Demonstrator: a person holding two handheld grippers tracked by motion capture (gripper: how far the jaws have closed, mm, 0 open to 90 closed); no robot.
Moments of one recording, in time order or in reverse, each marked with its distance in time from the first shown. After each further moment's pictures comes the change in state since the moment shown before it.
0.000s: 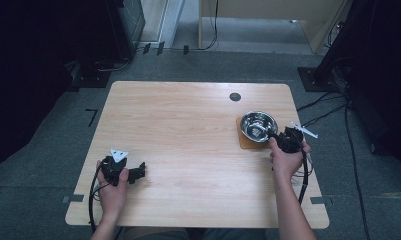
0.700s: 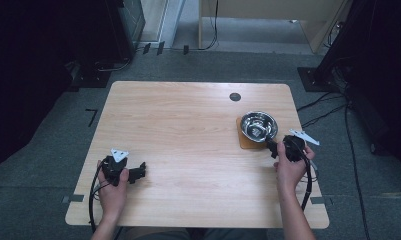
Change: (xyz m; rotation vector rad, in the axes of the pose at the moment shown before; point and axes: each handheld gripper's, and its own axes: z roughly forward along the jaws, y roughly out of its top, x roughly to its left) left arm -0.001 0.000 0.001 0.000 -0.005 0.005; right arm -0.001 -0.014 -0.027 -0.005 0.034 -0.142
